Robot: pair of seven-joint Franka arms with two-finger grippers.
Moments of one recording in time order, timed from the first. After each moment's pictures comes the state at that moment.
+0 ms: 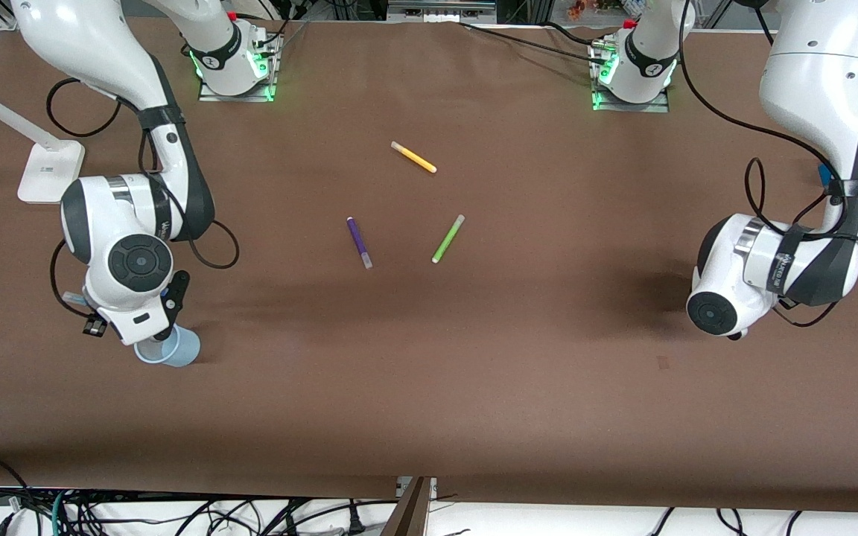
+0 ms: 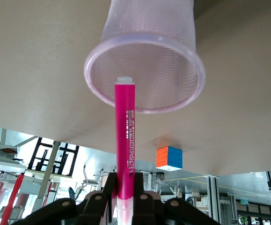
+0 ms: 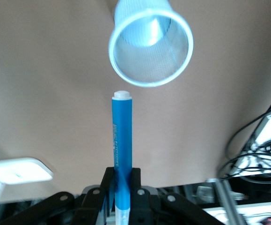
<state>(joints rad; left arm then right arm) 0.09 0.67 -0.21 -1.56 0.89 1.49 0.58 0.31 0.56 -0.20 -1.53 -0.68 1.90 -1.05</state>
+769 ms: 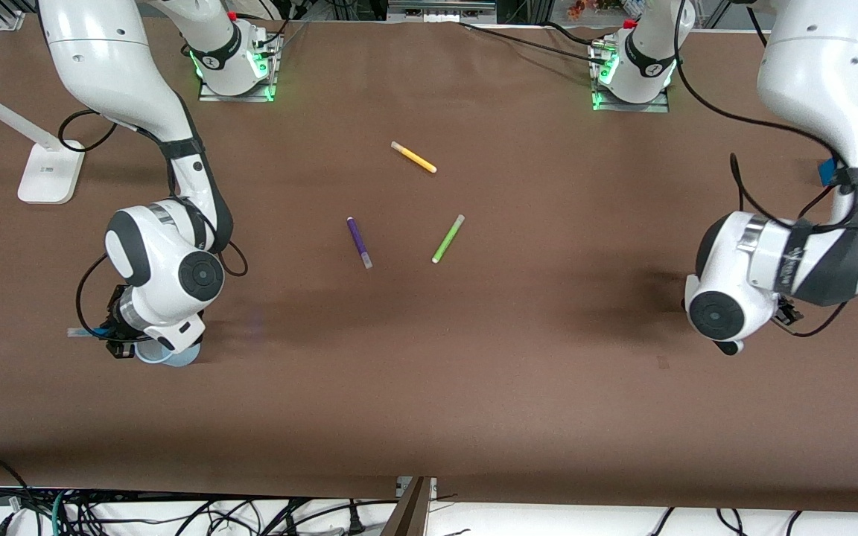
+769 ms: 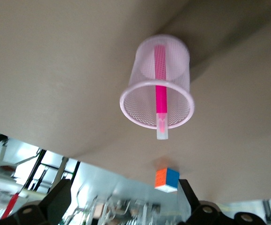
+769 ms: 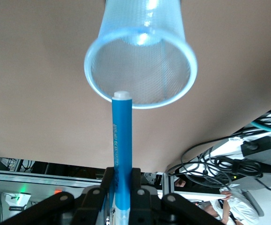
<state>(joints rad) 0.07 0.64 -0.25 -1.38 0.75 1.48 0.57 0.35 0.67 -0.19 -1.53 -0.89 1.99 -1.11</state>
